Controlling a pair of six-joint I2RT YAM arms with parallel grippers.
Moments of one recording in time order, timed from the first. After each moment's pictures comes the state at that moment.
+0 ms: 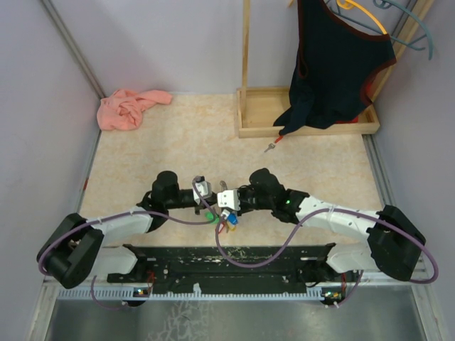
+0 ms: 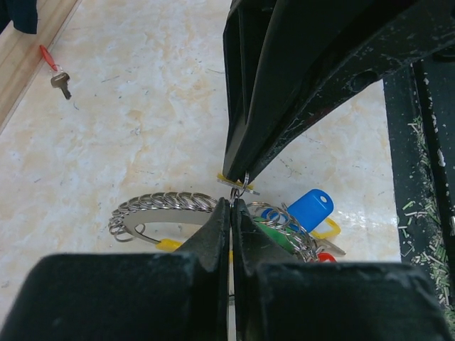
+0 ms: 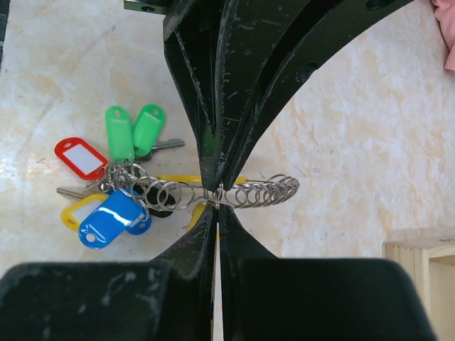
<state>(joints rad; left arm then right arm) -0.62 1.26 0.37 0.63 0.74 0.36 0.92 1.25 0.67 0.04 -0.32 -0.82</state>
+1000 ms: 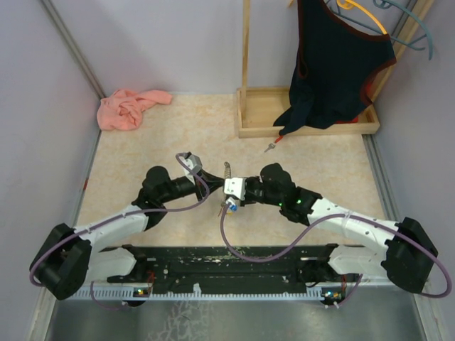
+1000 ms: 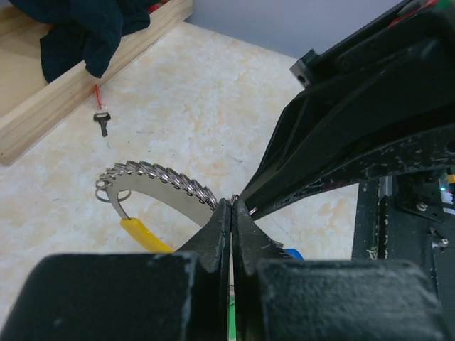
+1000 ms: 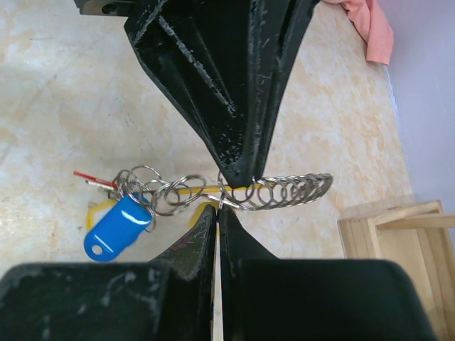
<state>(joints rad) -0.62 1.17 0.44 0.73 0.57 -0.12 0.89 1.13 0.69 0.06 -0.25 -0.71</state>
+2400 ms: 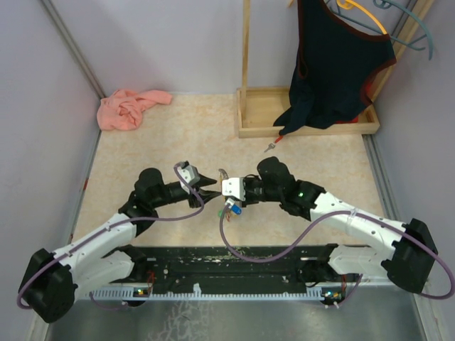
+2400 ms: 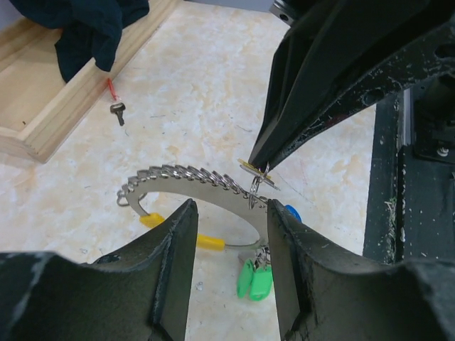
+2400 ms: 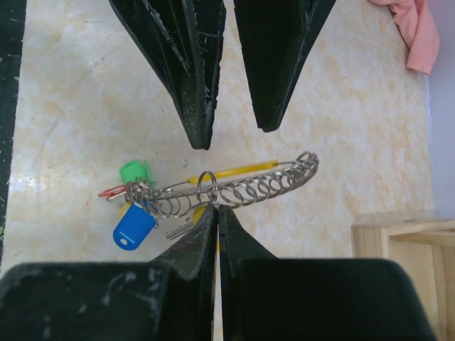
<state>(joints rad) -0.62 0.95 0.44 0.43 0.60 0.09 0.89 1.13 0.83 -0.21 -0.33 -0.77</state>
